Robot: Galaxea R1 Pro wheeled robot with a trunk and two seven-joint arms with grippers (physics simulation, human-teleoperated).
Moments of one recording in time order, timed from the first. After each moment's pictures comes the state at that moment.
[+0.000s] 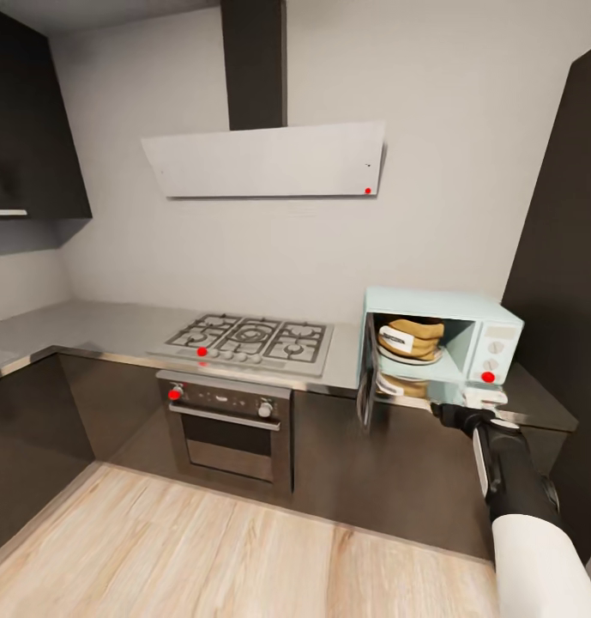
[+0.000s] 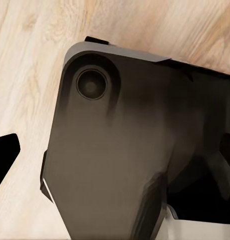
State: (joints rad) left arm 0.00 -0.03 0.05 -0.04 0.19 -0.09 0.01; right arm -0.68 -0.04 -0.47 -1.03 0.34 0.50 0.21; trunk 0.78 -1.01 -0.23
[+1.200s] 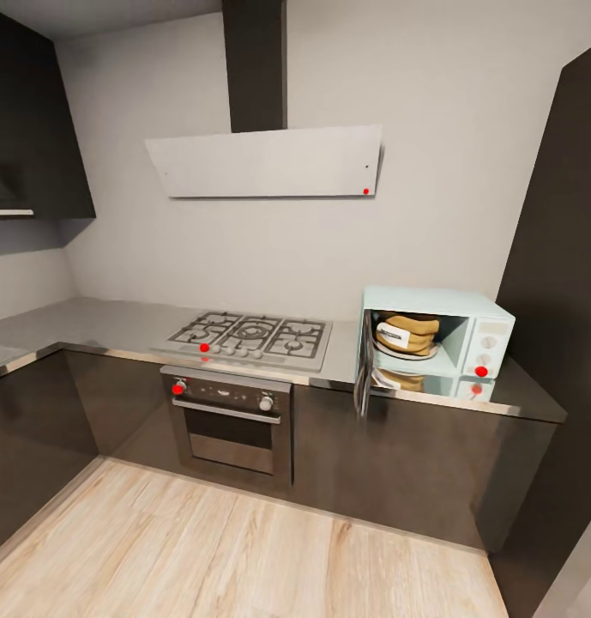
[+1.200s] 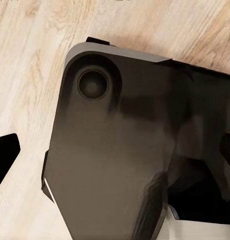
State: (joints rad) left arm 0.00 -0.03 0.05 -0.04 0.19 -0.09 0.01; right arm -0.38 -0.10 -0.46 0.03 0.49 -0.05 0.07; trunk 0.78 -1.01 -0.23
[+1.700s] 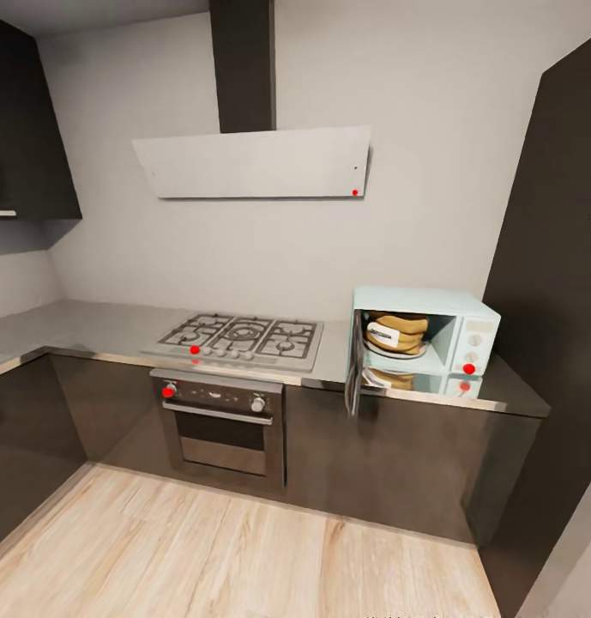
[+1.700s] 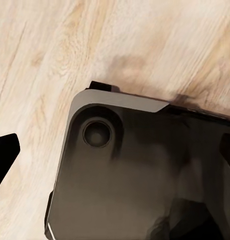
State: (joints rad) left arm 0.00 -0.01 0.05 -0.16 0.20 -0.08 0.02; right arm -0.19 -0.09 -0.47 0.03 0.38 -0.09 0.05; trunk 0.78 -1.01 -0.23
